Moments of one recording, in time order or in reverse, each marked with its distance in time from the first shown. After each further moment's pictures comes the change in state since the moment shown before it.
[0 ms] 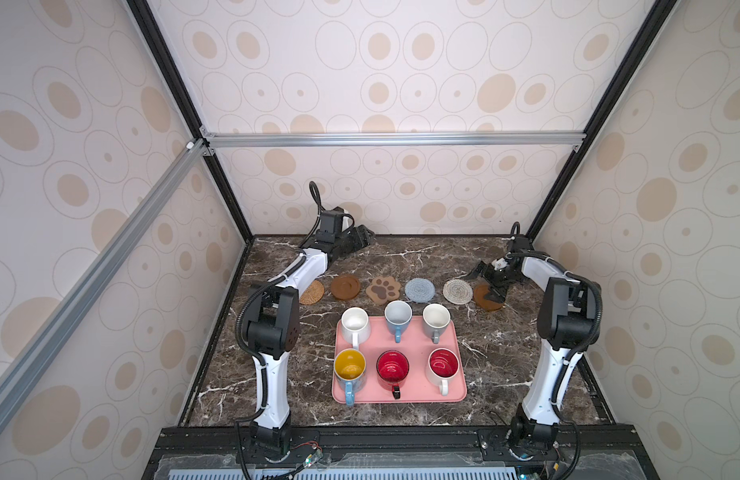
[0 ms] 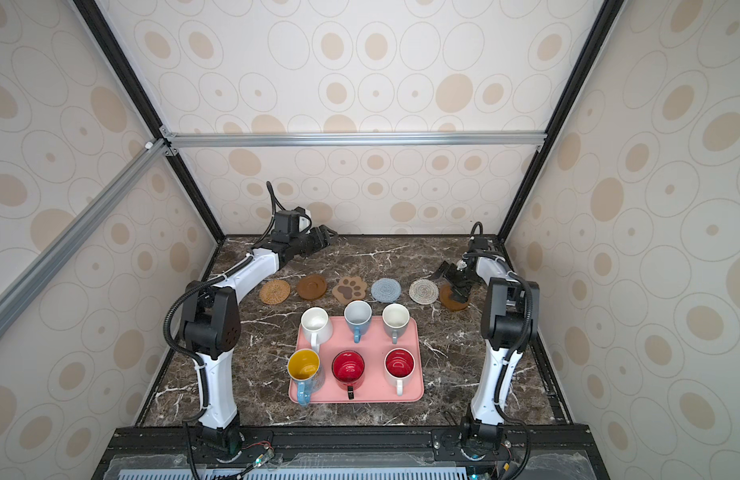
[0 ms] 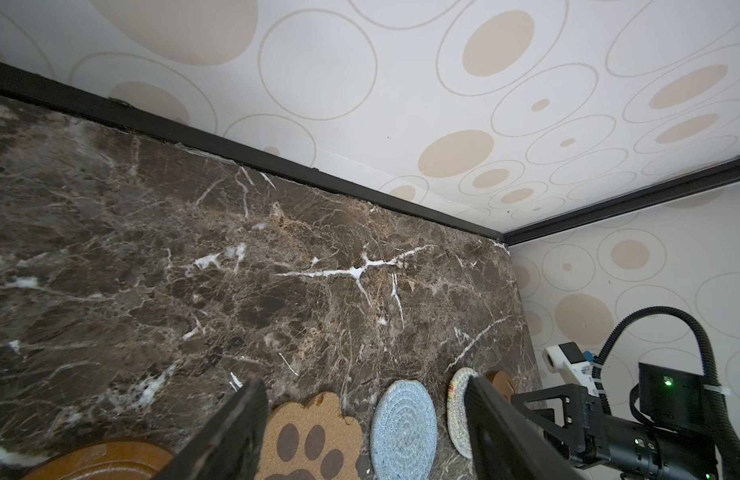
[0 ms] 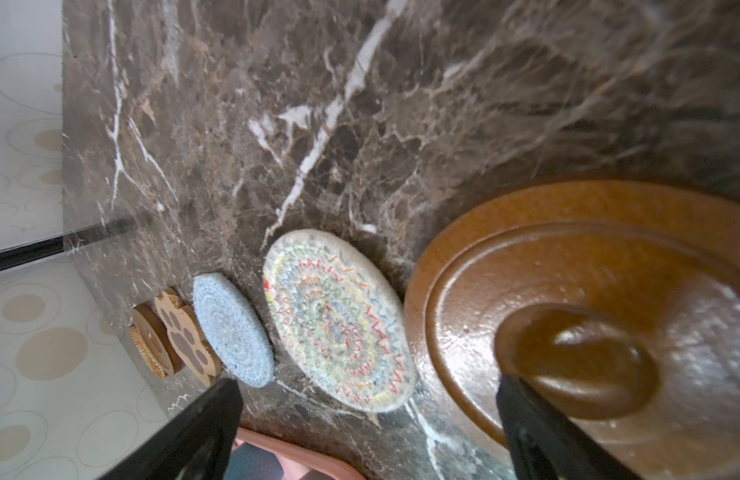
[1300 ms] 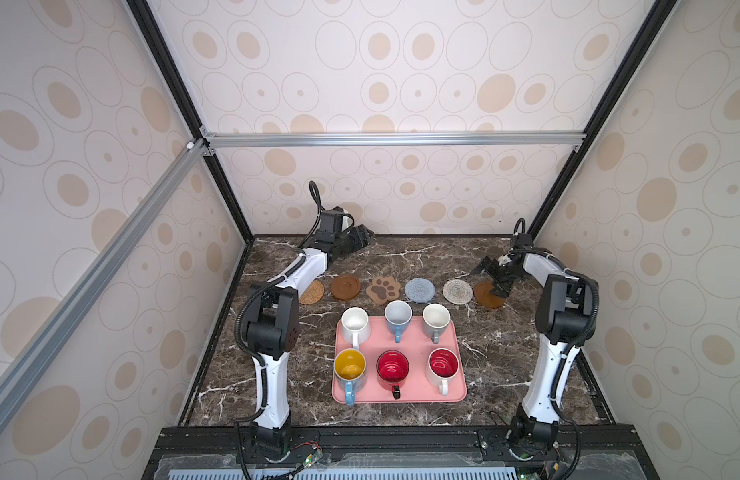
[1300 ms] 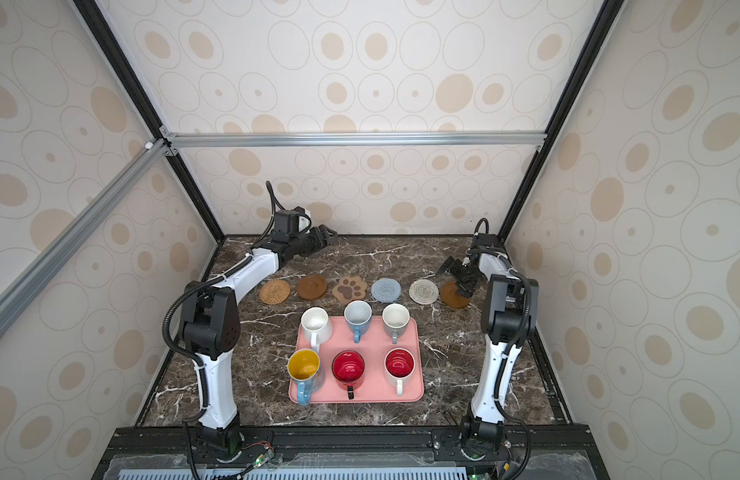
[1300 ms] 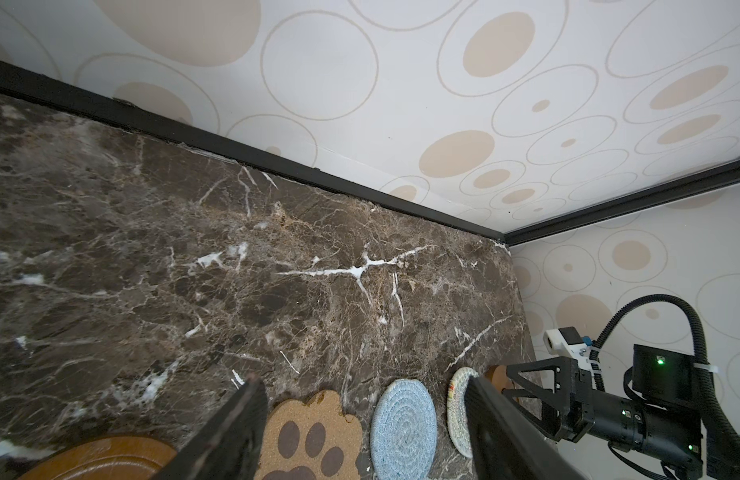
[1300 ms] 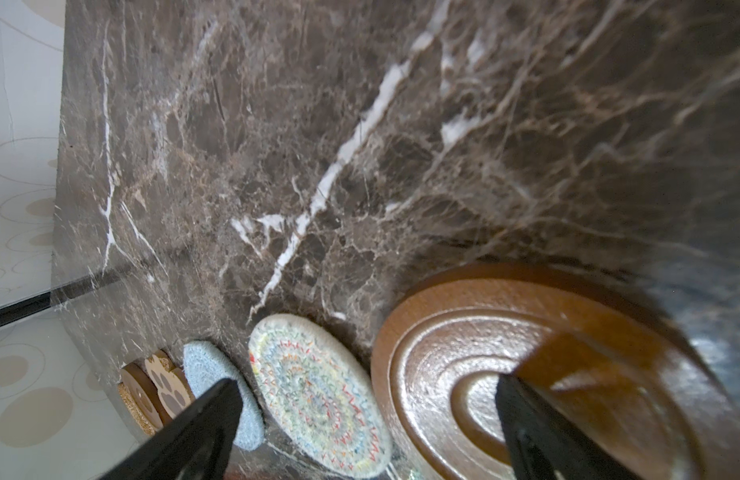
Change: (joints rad) left arm 0.000 -0.005 0.000 -0.008 -0.005 0.000; right arm -0.030 0.087 0.123 0.006 0.078 0.035
